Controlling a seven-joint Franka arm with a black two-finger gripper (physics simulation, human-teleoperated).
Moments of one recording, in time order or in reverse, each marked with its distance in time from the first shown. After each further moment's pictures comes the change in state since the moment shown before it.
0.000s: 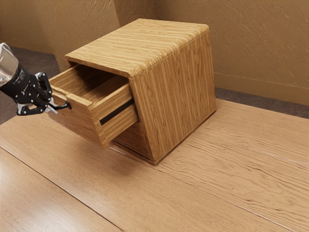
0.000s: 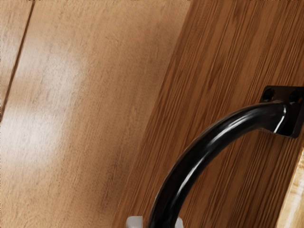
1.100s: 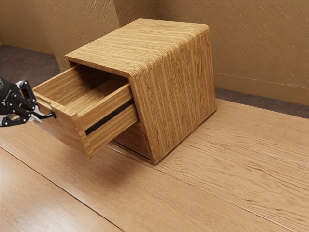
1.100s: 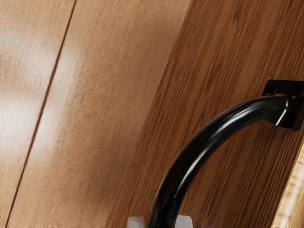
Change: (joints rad) arm 0.027 -0.155 0.007 -0.121 0.008 -0.011 0.001
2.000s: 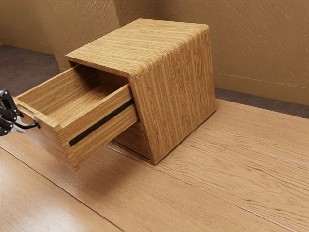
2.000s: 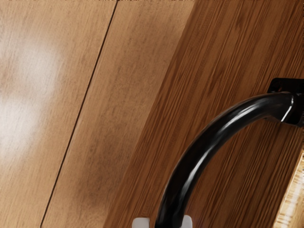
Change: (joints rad) arm 0.065 -0.139 -0.018 -0.099 0.016 -0.026 0.001
